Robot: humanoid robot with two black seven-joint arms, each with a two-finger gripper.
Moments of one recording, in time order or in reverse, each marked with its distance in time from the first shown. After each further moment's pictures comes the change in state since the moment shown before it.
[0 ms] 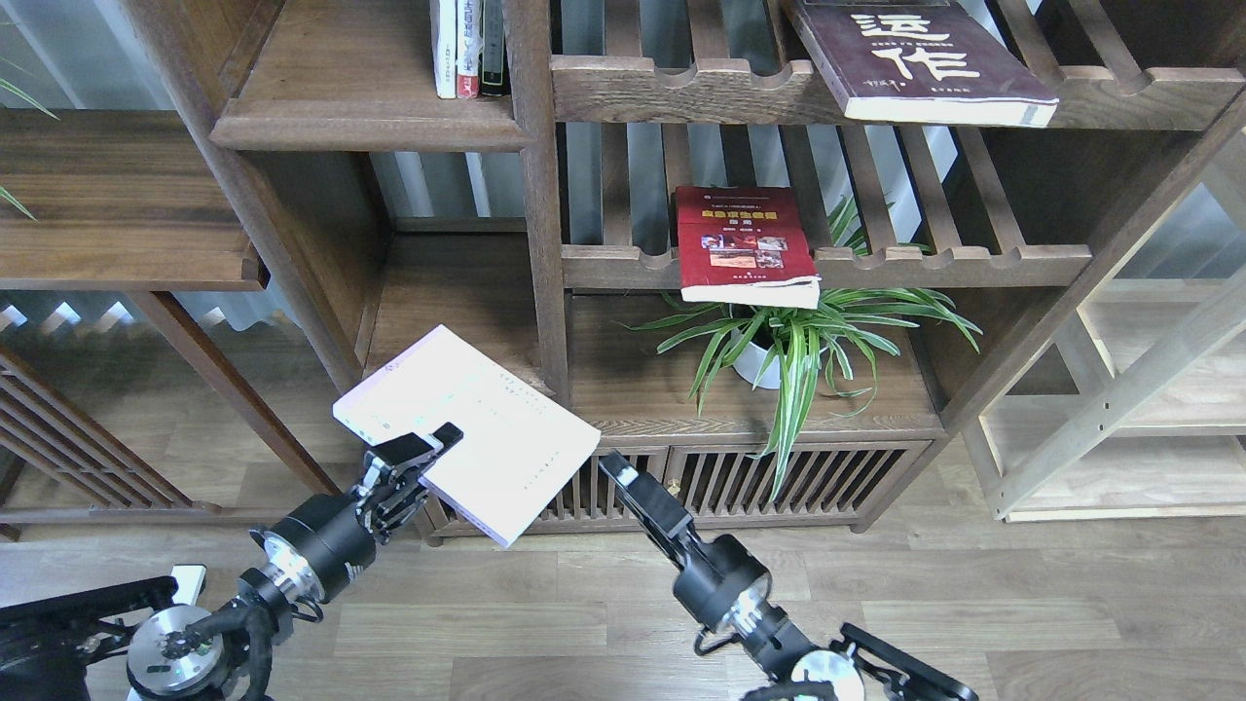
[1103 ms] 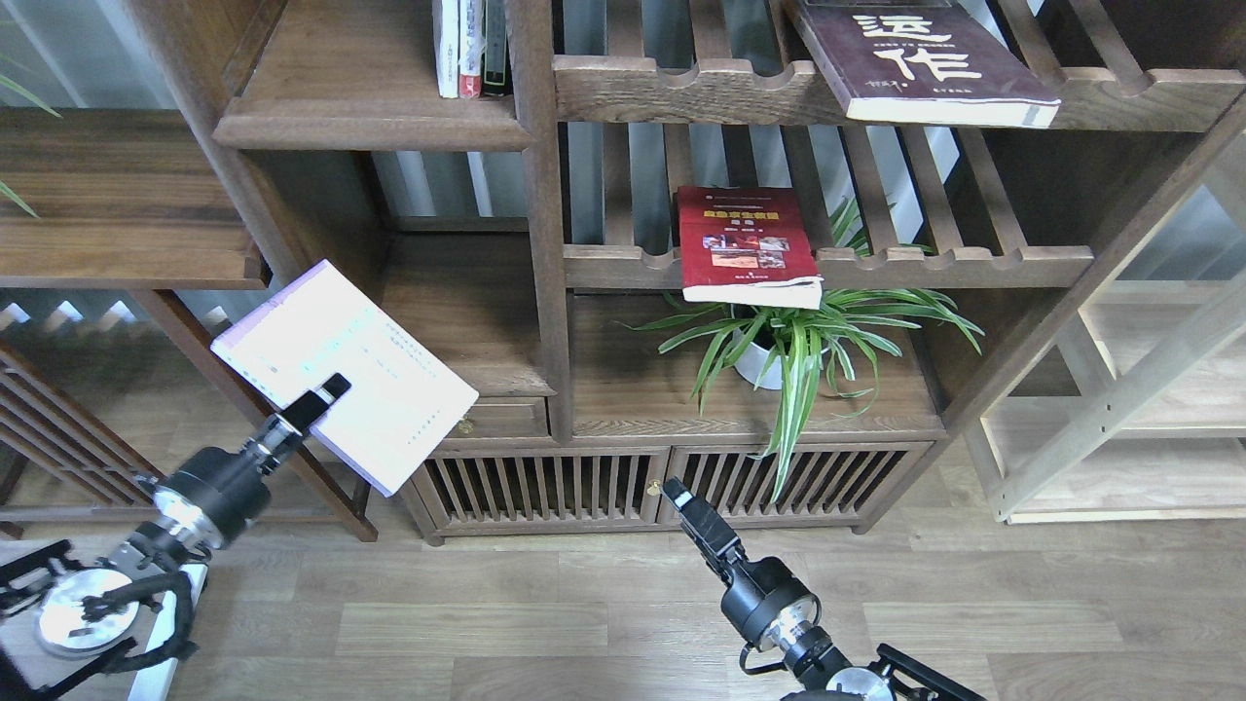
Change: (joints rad) left arm 0.139 -0.091 -0.448 0.424 0.574 0.000 0.086; right arm -0.001 0.000 0.057 -0.151 0.007 0.000 -0.003
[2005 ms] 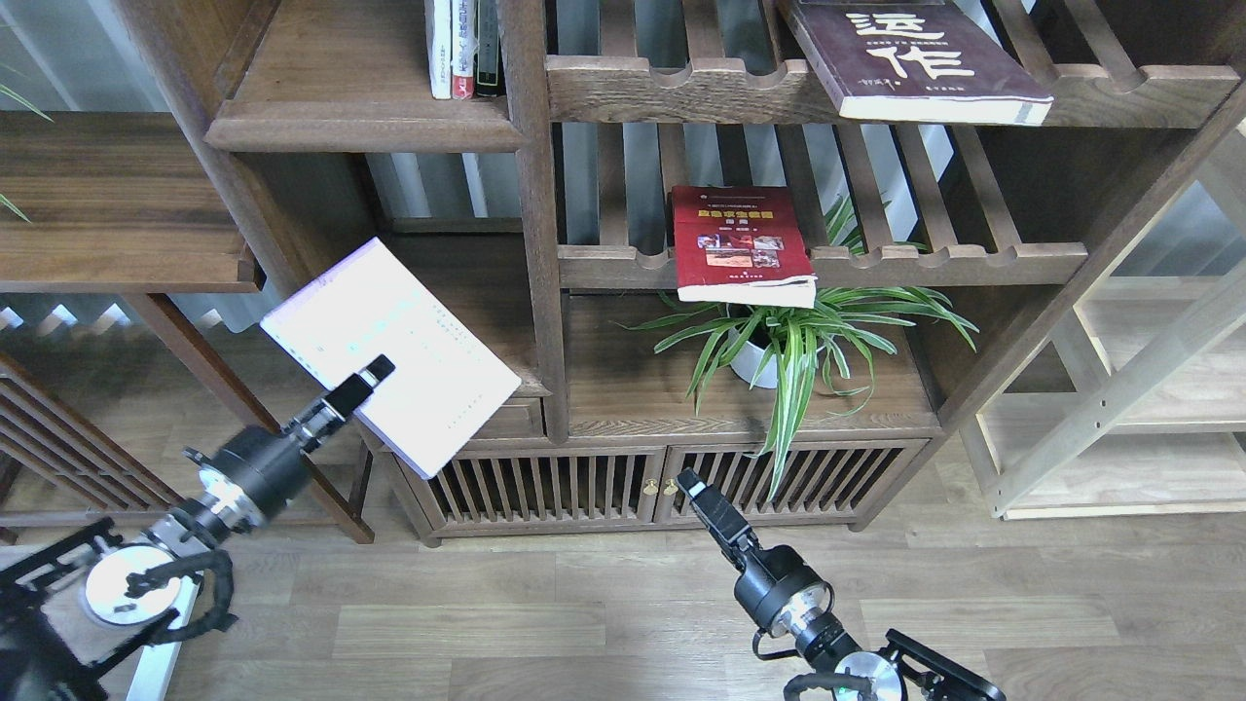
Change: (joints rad) left arm -0.019 0.050 -0.061 -0.158 0.019 0.000 0.047; right arm 0.047 0.000 0.012 -0.071 0.002 0.000 -0.002
